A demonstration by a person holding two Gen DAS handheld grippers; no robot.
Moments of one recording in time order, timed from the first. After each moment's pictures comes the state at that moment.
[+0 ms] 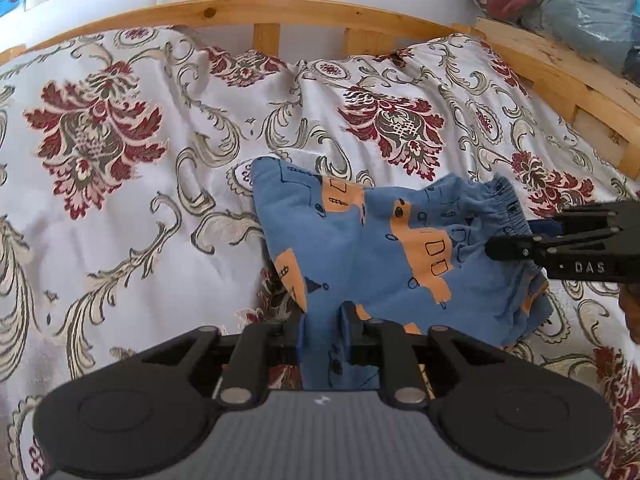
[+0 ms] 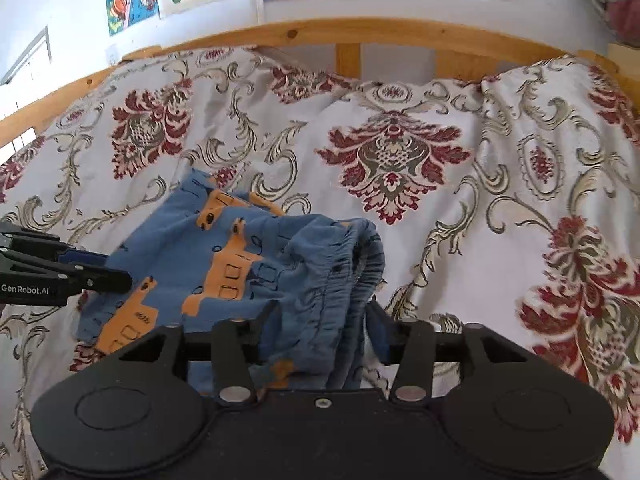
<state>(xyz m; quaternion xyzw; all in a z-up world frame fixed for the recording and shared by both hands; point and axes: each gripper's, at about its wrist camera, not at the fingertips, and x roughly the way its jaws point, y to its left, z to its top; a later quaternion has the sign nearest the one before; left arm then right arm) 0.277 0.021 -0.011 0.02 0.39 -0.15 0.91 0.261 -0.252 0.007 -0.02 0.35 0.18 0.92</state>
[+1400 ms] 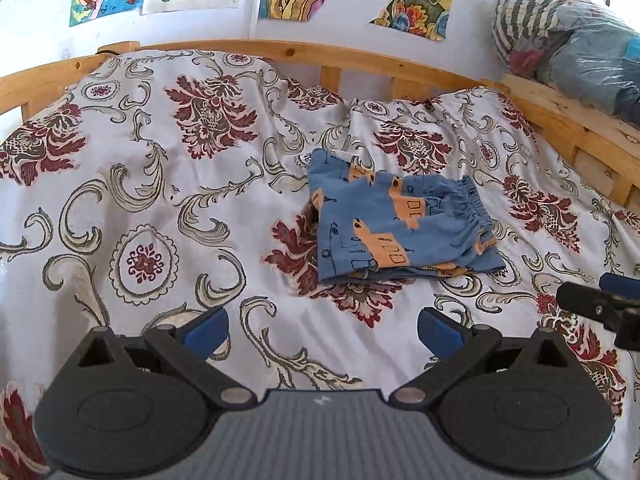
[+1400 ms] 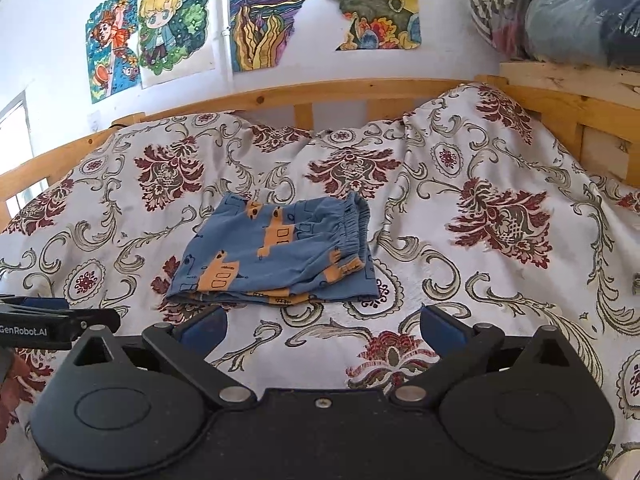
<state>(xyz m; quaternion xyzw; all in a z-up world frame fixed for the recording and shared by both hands) 0.104 0.043 0.007 -0.03 0.33 -0.06 0.94 0.078 -0.247 0.032 0.04 0.28 0.08 0.96</state>
